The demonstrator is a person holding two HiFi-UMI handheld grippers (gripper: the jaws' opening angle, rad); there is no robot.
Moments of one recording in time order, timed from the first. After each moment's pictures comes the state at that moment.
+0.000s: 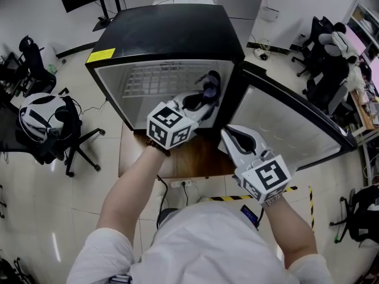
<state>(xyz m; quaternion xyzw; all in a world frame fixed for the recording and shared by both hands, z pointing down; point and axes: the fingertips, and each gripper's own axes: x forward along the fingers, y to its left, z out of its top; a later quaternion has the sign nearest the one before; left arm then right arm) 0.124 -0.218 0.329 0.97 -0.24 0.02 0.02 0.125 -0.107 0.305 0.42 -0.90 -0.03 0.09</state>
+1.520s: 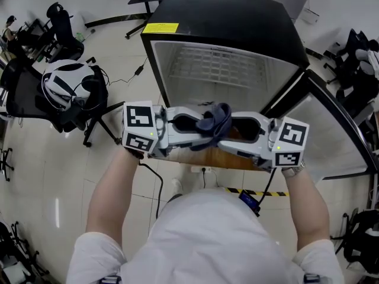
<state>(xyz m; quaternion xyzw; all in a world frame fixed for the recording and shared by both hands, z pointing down) -0.027 -0.082 0.317 0.99 0.02 0.05 0.12 -0.024 -0.089 0.314 0.03 -0.99 0.13 0.09</state>
